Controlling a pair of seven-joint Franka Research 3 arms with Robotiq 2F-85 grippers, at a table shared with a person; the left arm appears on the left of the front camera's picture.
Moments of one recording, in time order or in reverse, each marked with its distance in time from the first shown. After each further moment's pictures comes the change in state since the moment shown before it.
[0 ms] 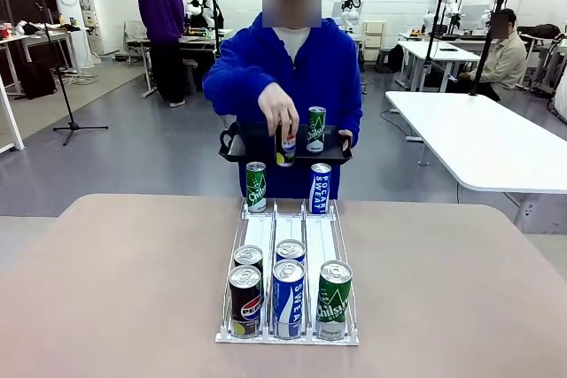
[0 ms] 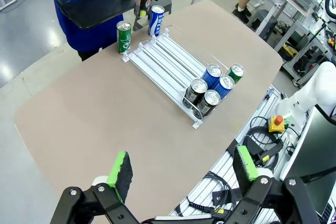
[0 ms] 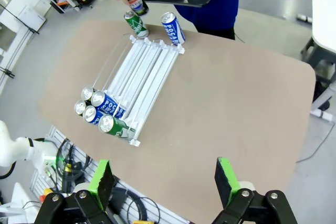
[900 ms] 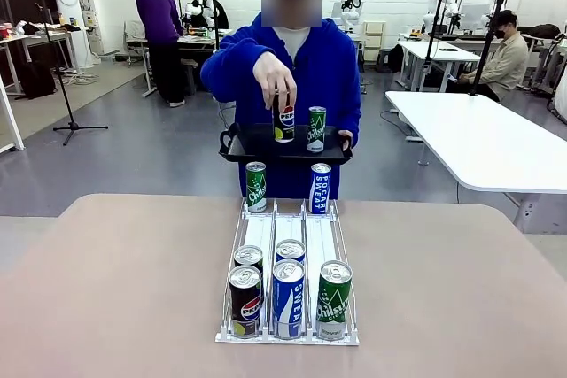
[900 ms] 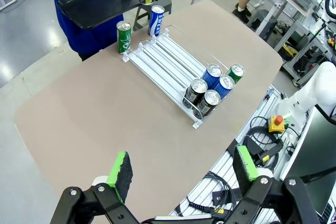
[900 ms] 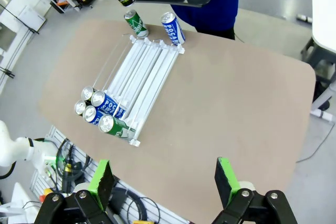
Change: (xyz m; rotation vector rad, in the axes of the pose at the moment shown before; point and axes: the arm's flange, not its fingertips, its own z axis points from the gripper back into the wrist) left arm 0.000 0.000 0.000 0.000 0.000 0.000; right arm 0.000 0.000 0.000 0.000 0.000 0.000
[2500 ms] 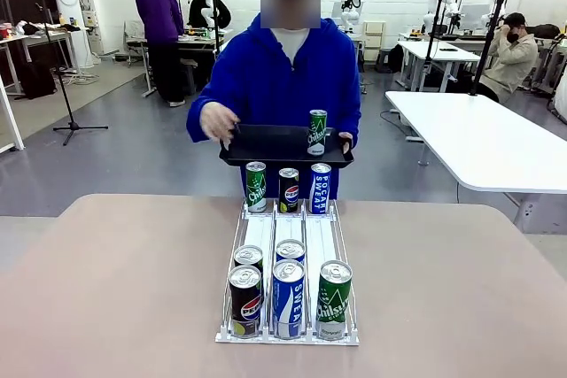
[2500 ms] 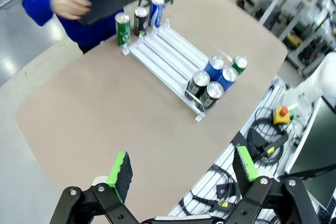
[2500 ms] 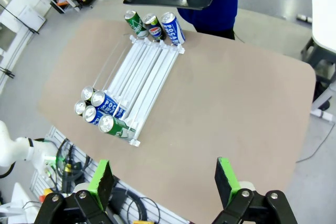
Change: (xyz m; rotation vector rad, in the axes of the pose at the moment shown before) left arm 0.011 -0.014 -0.024 0.028 0.084 -0.036; right arm 0.000 0.000 0.000 0.000 0.000 -0.001
